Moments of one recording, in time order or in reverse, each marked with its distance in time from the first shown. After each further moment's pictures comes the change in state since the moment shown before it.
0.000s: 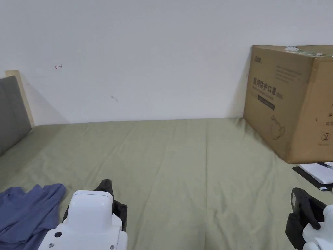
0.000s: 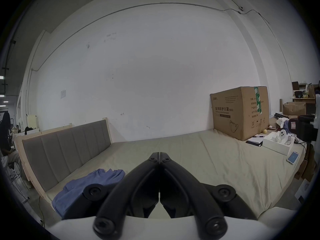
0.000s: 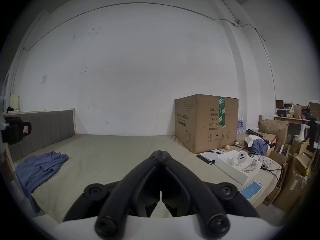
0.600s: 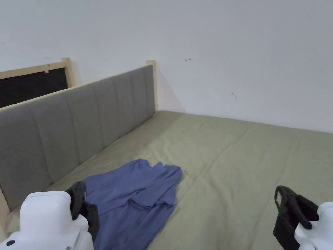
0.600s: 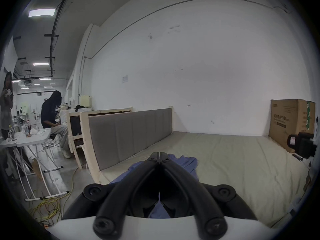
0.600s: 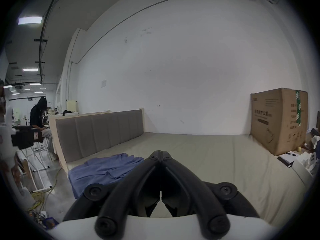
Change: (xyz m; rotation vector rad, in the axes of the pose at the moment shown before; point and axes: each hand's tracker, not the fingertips) left arm -0.195 -0.020 0.098 -0.064 0.527 0.147; right arm -0.203 0.015 -0.030 -0.025 0.627 -0.060
